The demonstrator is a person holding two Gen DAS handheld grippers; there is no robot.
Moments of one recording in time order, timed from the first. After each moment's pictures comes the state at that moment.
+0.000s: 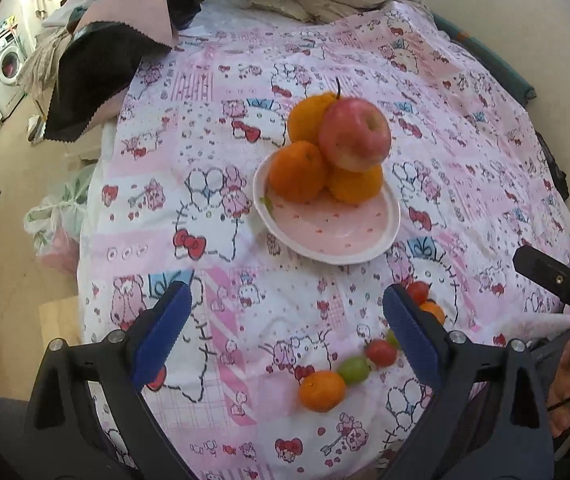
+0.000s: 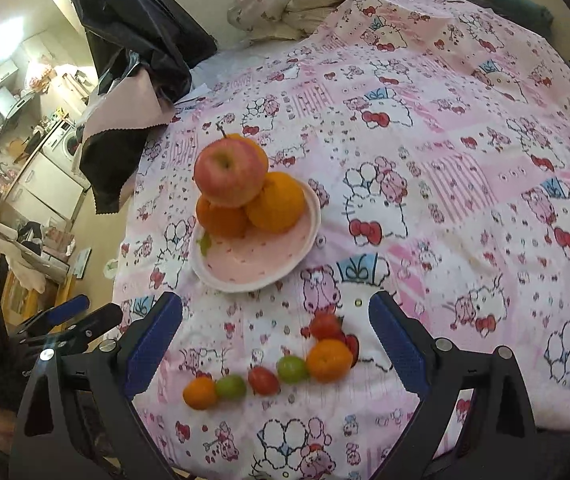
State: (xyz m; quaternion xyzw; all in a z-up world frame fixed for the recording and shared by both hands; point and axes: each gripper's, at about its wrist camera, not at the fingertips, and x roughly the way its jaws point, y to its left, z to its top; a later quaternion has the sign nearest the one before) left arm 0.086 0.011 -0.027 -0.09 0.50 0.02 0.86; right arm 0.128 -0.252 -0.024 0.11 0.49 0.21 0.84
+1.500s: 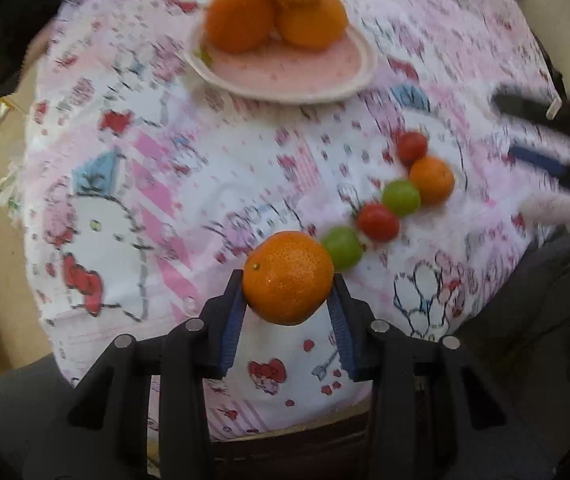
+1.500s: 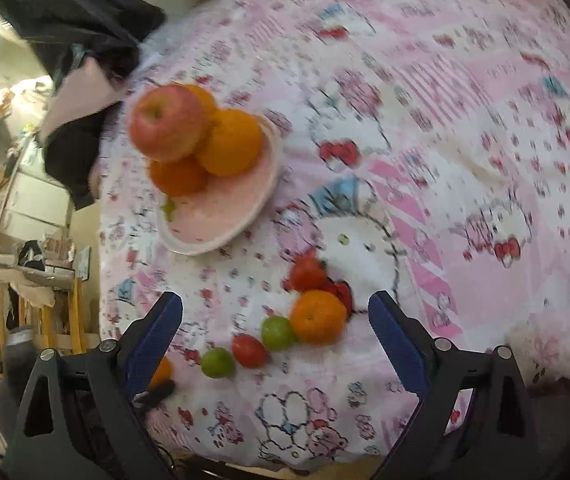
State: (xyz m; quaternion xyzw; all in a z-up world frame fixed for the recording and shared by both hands) left arm 0.056 -0.038 -0.095 -0.04 0.64 -0.04 0.77; right arm 0.145 -0.270 -0.088 0.18 0.60 0.16 0.77
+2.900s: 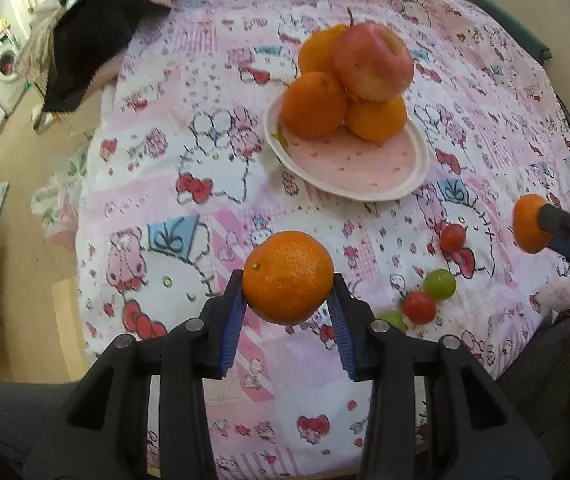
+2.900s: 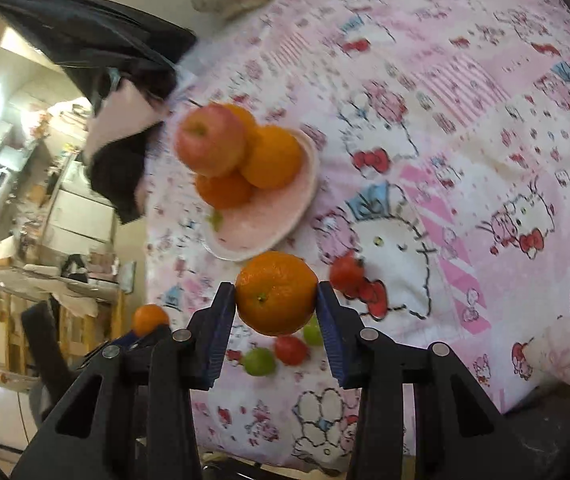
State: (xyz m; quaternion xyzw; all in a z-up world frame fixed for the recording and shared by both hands) left arm 0.073 0.006 -0.070 -0.05 0.55 0.03 0.84; right arm 0.126 -0.277 -0.065 0.24 0.54 0.23 0.78
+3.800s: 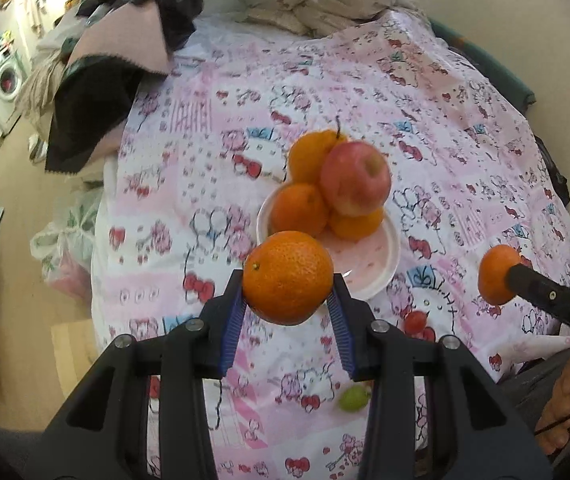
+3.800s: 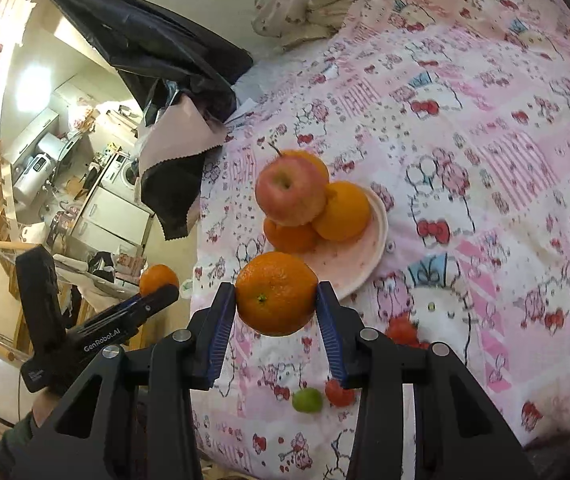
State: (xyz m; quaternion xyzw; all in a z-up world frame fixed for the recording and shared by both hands) left arm 0.124 0.017 0.010 -0.07 0.49 0.01 0.87; right arm 0.149 -0.252 -0.015 0.23 0.47 0.29 0.80
